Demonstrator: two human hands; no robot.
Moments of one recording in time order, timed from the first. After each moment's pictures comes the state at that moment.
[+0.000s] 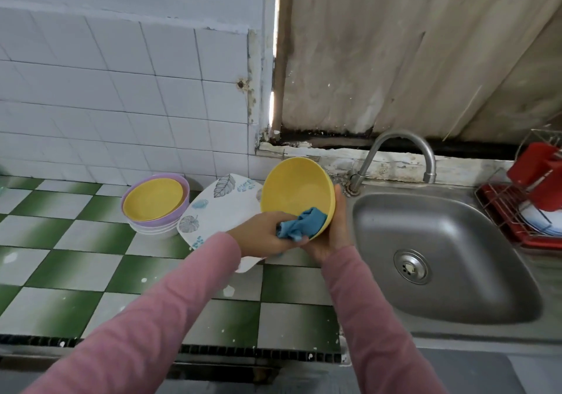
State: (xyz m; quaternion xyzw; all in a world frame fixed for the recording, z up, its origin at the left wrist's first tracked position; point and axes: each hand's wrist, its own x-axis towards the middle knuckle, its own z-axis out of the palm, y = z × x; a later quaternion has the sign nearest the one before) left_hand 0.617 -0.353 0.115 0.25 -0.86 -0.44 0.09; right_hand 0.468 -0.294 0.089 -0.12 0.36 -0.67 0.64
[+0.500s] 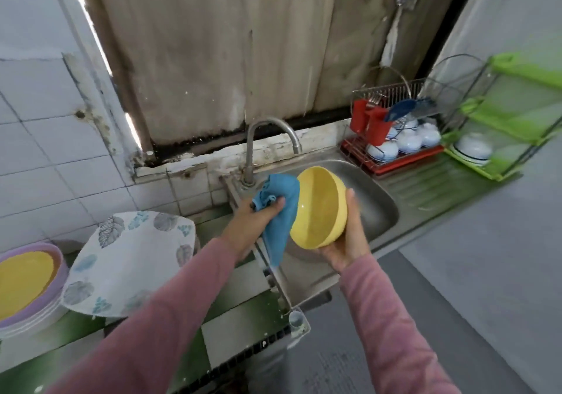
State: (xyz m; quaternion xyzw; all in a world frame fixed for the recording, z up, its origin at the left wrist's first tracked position) left_hand 0.498 -0.274 0.131 0.18 -0.61 -0.75 0.16; right_hand 0.400 -0.121 0.113 0.02 0.43 -0.81 0.39
